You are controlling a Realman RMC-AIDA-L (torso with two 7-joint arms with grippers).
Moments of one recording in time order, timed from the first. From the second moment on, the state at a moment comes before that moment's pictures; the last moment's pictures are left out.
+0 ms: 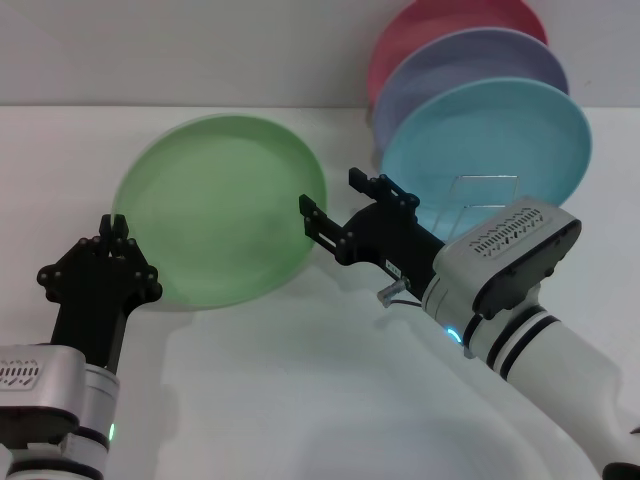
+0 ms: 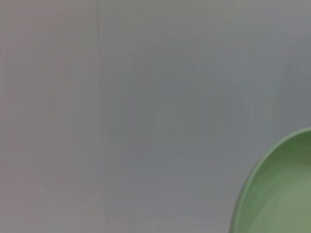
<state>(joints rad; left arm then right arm) -0.16 -2.08 2.73 0.85 -1.43 1.21 0.62 0.62 2.09 0.31 0.53 -1.96 -0.87 -0.02</state>
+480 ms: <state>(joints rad) -0.15 -2.08 2.74 0.86 -1.42 1.21 0.62 0.62 2.09 0.31 0.52 -1.96 -0.87 -0.02</state>
